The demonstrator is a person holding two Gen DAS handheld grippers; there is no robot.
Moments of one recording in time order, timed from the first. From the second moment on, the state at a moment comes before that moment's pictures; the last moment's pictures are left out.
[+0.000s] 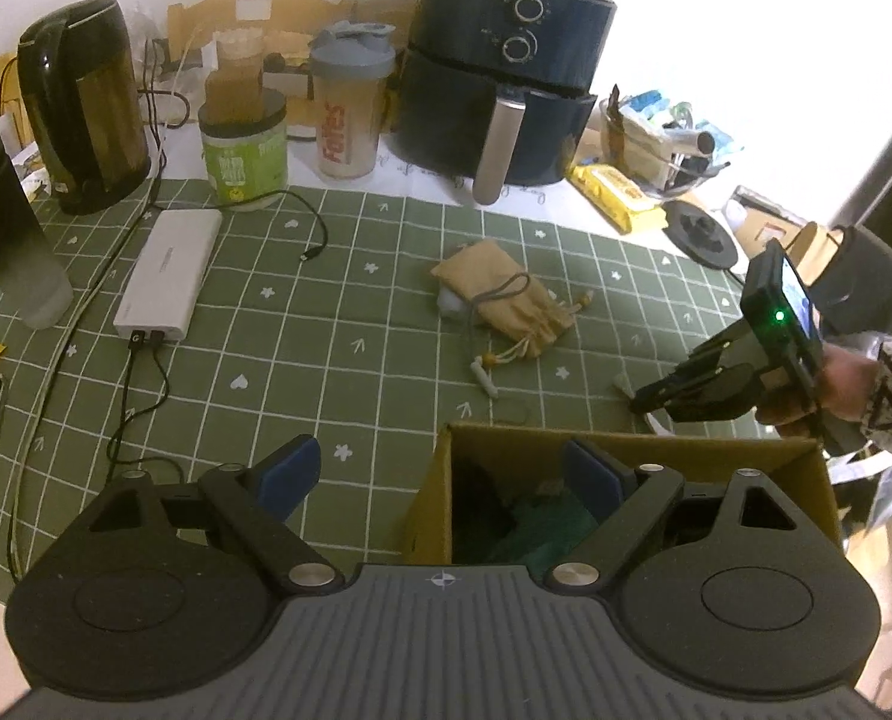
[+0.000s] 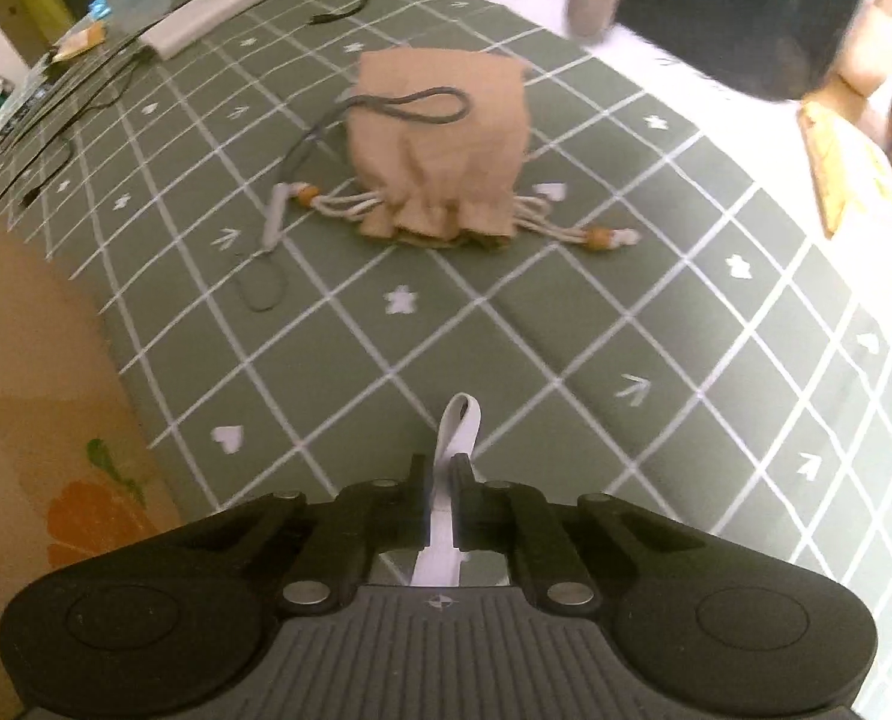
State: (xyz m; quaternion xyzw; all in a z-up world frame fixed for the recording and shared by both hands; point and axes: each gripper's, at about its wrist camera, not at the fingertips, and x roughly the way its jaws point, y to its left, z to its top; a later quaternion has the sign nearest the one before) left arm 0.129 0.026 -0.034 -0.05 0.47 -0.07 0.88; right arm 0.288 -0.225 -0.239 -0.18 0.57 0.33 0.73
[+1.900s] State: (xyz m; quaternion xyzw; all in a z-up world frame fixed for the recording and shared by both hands) left arm 0.278 0.011 -0.098 0.00 0.50 -0.25 0.83; right arm 0.245 -0.292 -0.135 -0.01 0.50 0.16 0.85
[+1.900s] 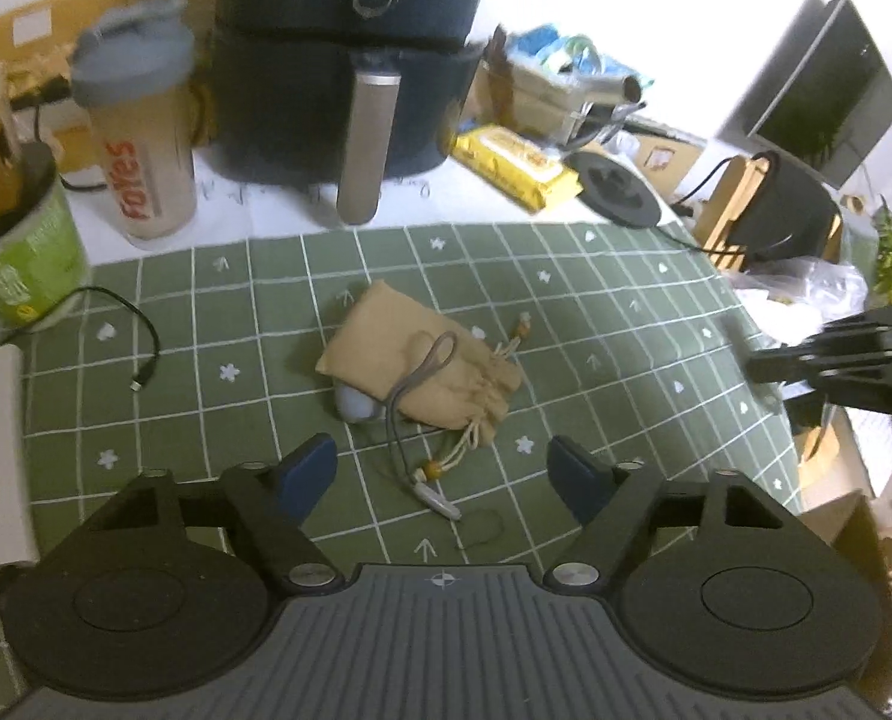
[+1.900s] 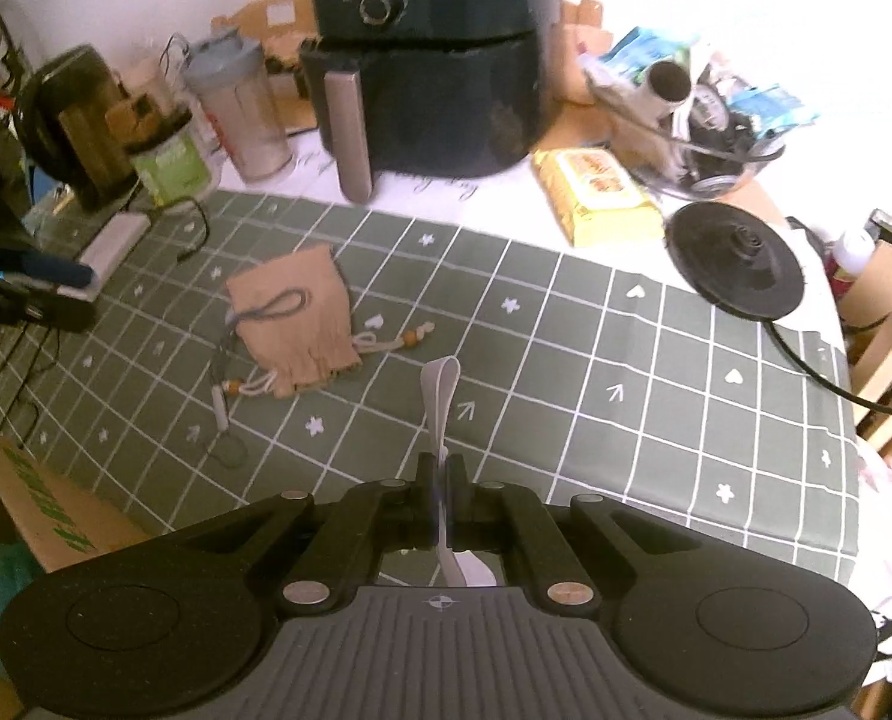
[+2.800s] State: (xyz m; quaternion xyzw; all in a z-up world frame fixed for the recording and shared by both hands) left arm 0.334 -0.014 -0.192 0.01 0.57 -0.23 0.79; right arm 0.190 -0.320 -0.088 0.06 0.46 0.07 0.88
